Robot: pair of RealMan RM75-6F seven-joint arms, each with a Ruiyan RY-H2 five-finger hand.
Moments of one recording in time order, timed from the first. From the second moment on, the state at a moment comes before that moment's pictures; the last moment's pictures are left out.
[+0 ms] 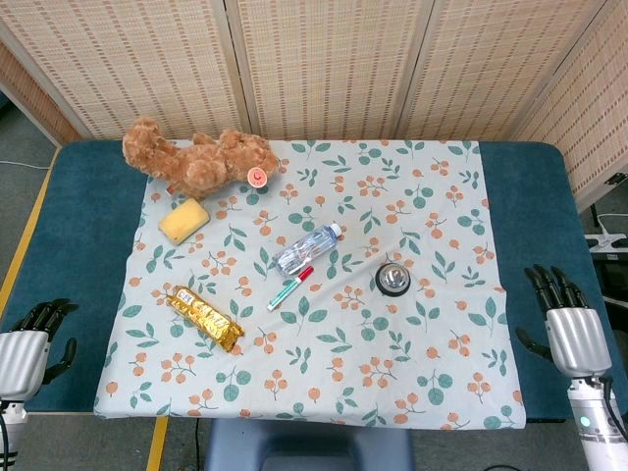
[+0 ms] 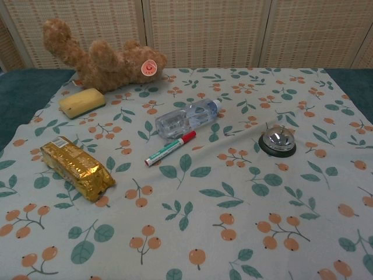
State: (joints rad) left arm -0.11 -1.17 -0.04 -1.54 1.49 1.49 0.09; right arm 0.11 -1.20 0.09 -1.53 -1.50 1.47 -0.11
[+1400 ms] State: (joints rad) left arm -0.10 -1.16 -0.06 -1.56 1.48 1.49 0.12; right arm 0.55 -1.65 0.09 -0.85 -1.57 1.03 0.03
